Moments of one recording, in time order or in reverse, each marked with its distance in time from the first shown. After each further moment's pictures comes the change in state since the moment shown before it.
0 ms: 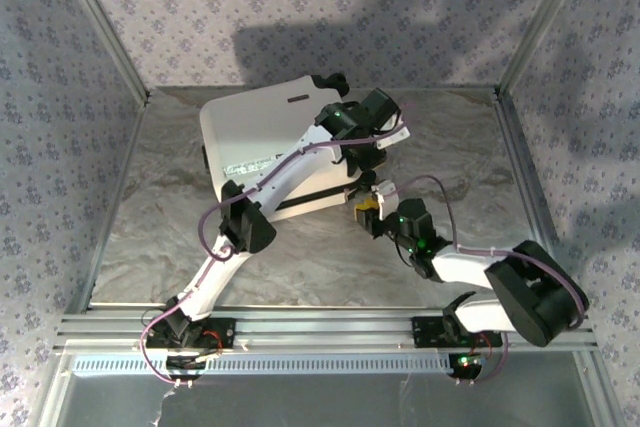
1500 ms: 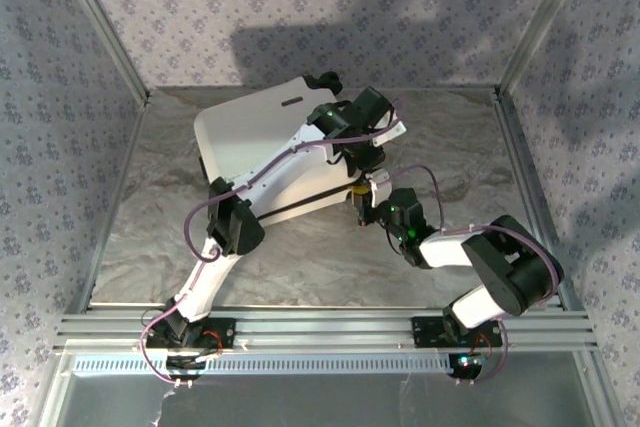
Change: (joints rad) left arm 0.010 -0.107 -0.183 0.118 0.034 -0.044; right arm -0.014 0.153 0.087 0.101 0.056 0.034
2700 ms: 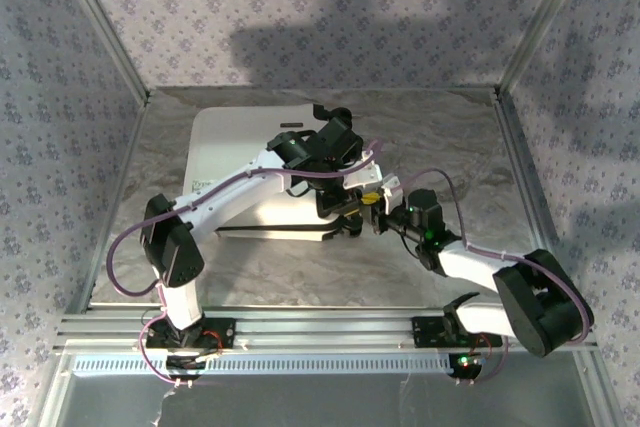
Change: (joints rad) left arm -0.024 -0.476 -0.682 0.101 0.280 0.175; right arm -0.093 -0.237 -0.063 -0.205 -0.294 -0.050
